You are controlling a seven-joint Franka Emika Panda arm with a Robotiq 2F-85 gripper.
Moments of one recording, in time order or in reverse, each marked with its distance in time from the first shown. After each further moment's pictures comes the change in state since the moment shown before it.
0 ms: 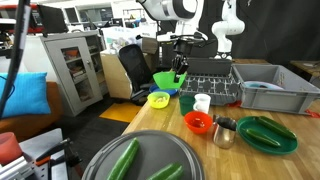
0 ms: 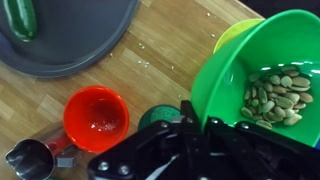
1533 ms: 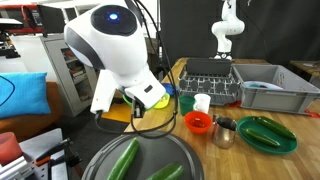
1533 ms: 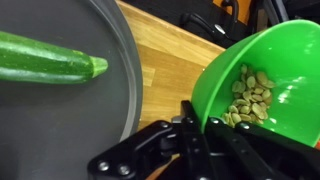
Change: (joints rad) arm -0.187 -0.588 0.063 -1.221 1.345 0.872 -1.083
